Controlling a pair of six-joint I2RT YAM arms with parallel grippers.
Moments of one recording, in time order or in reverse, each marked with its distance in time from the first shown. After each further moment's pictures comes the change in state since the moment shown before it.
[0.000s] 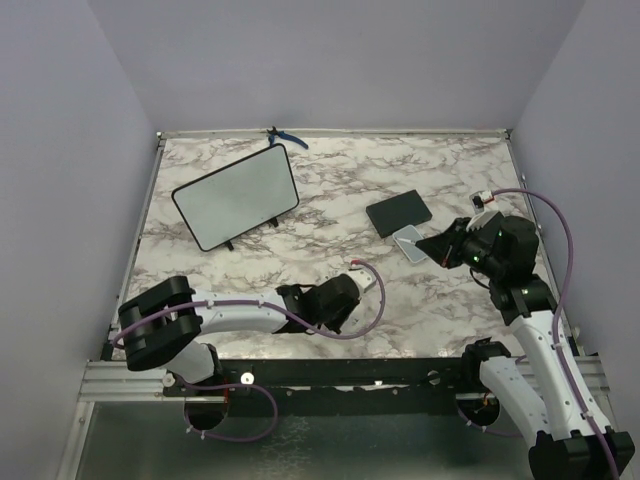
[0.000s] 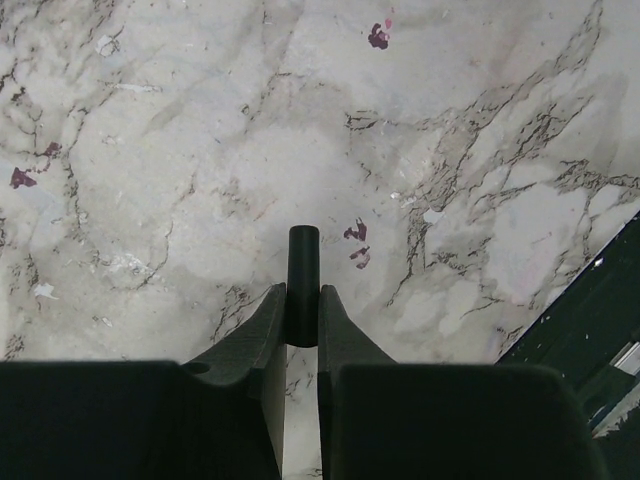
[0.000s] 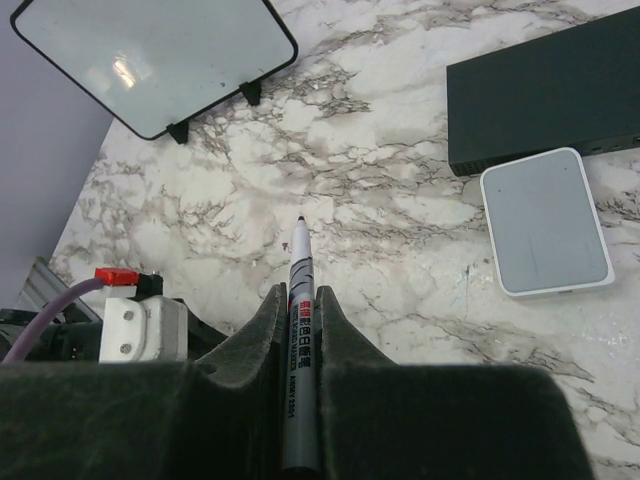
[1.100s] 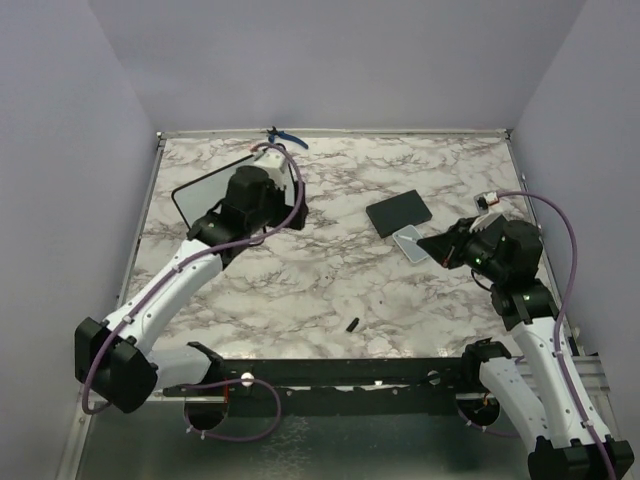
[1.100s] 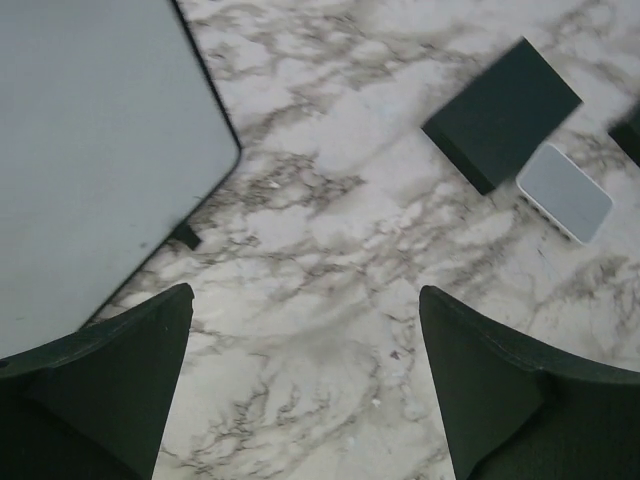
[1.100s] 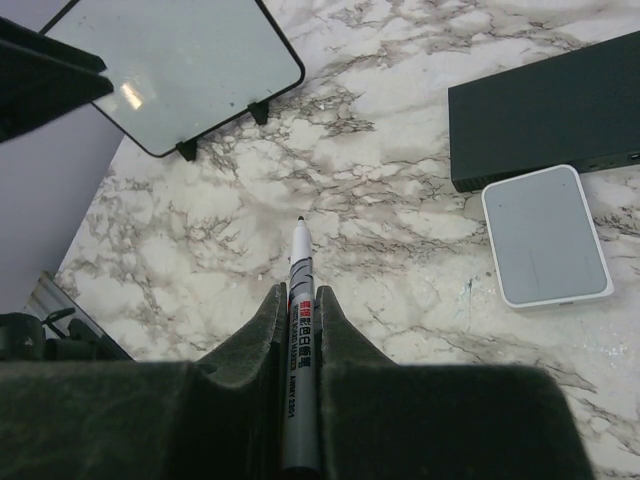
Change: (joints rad) left arm 0.592 -0.242 0.330 -0.240 0.108 0.089; right arm 0.000 -0.037 -0.015 0.029 0.011 0.026
